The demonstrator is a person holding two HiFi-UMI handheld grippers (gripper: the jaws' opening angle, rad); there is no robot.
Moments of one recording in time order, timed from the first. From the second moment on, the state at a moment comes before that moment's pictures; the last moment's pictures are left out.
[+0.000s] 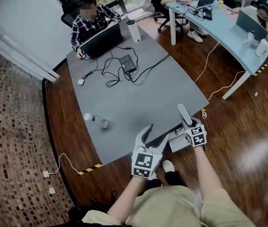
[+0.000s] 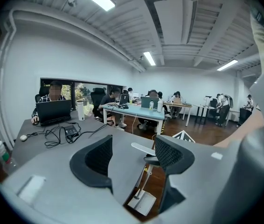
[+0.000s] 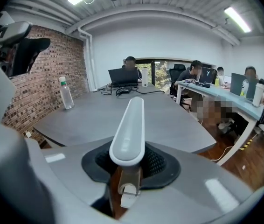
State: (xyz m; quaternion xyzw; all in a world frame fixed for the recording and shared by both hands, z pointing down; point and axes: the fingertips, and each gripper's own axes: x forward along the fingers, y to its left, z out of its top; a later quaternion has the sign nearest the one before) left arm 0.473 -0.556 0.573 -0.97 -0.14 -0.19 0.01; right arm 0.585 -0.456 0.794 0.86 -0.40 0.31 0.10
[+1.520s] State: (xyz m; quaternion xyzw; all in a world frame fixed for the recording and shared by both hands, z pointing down) left arm 0.297 -0.810 0.380 -0.97 0.24 0.03 0.00; right arm 0.439 -0.675 0.374 0.83 -0.55 -0.06 -0.05
